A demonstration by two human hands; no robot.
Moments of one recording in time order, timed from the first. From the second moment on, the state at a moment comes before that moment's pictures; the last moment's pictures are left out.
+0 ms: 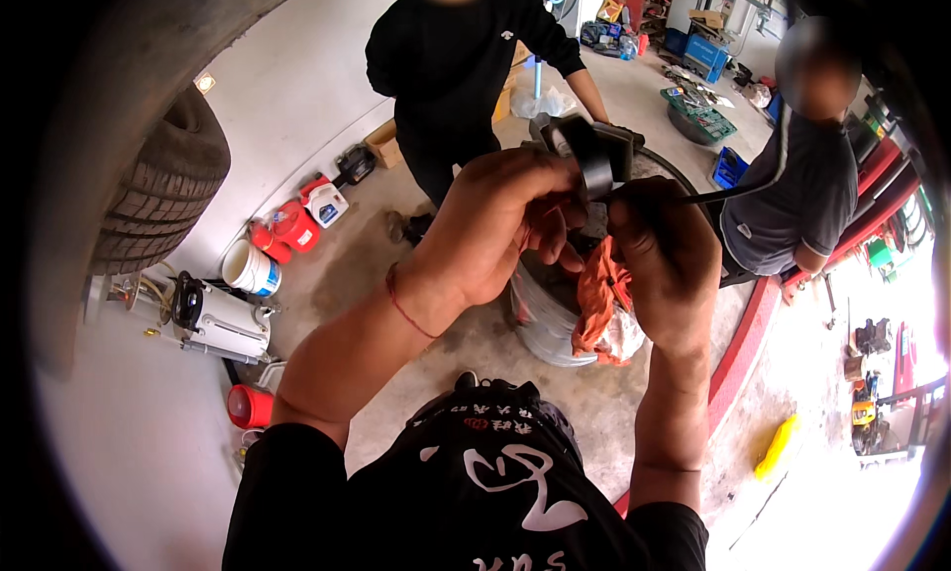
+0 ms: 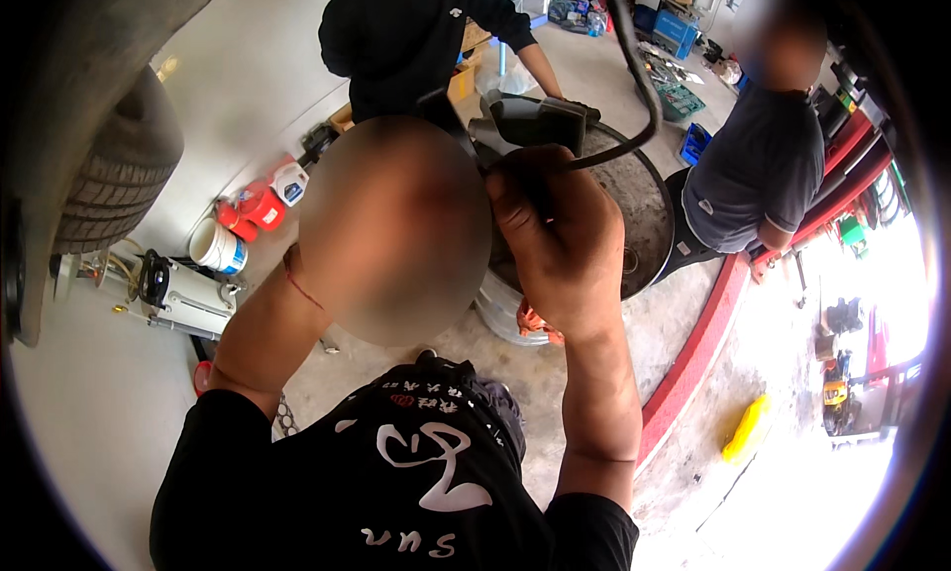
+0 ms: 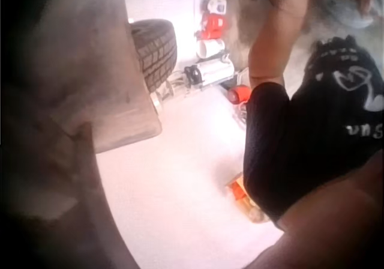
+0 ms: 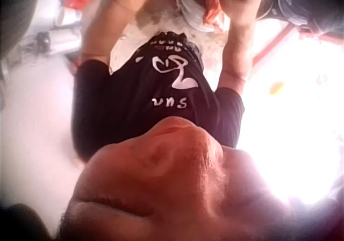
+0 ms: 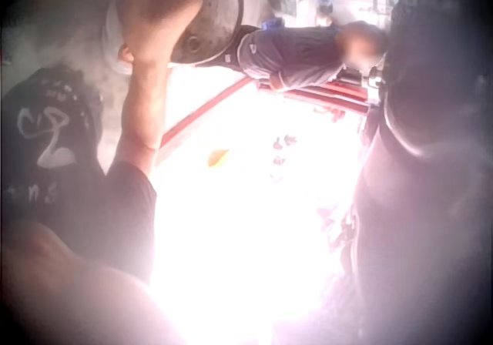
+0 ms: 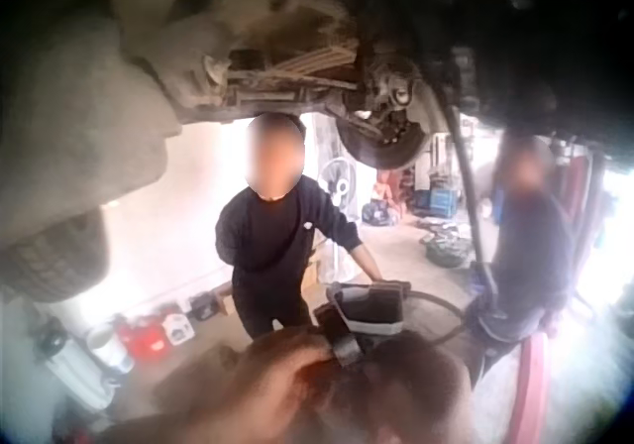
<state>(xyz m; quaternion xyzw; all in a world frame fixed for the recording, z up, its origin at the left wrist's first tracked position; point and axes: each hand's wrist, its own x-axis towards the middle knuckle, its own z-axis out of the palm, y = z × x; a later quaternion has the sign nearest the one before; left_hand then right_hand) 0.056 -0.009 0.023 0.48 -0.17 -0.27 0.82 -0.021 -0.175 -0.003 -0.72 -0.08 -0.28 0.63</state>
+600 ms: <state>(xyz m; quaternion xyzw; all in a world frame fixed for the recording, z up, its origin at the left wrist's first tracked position) 0.052 0.010 0.021 0.74 -0.35 0.17 0.55 -0.004 -0.177 -0.013 -0.63 -0.15 -0.29 0.71</state>
